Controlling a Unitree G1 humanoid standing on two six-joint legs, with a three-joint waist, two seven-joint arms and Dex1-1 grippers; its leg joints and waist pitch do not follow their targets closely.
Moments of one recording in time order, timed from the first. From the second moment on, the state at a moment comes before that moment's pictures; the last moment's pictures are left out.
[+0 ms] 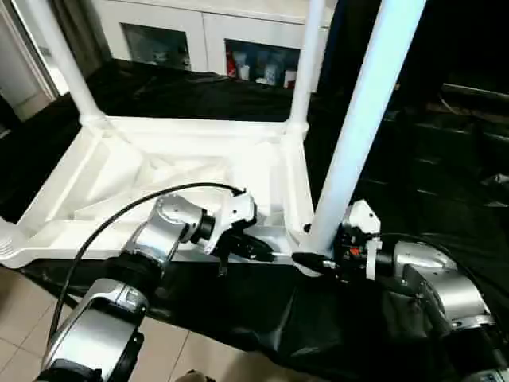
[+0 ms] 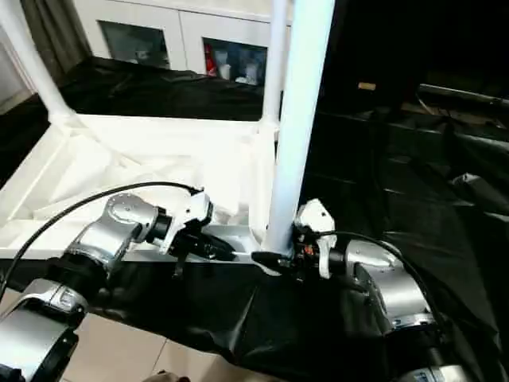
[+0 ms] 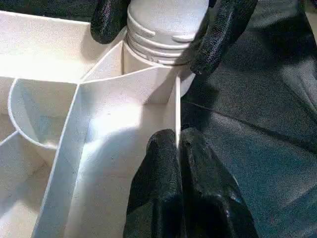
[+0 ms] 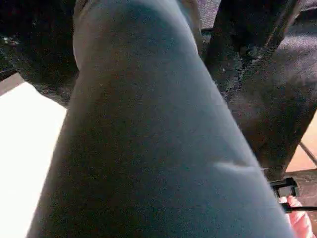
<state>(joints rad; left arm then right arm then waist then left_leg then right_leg) -0.68 0.26 -0.29 0.76 0.05 0.03 -1.40 -0.26 -0.41 0.13 0.25 0.22 0.23 1.07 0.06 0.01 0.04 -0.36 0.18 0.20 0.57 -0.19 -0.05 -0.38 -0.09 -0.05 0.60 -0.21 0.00</state>
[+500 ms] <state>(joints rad) -0.71 0.21 -0.25 0.83 0.06 0.03 -1.19 -0.29 -0.23 0.05 0.32 0.18 0.24 0.70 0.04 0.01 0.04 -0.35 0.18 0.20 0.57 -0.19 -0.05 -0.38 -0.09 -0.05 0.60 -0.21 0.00</state>
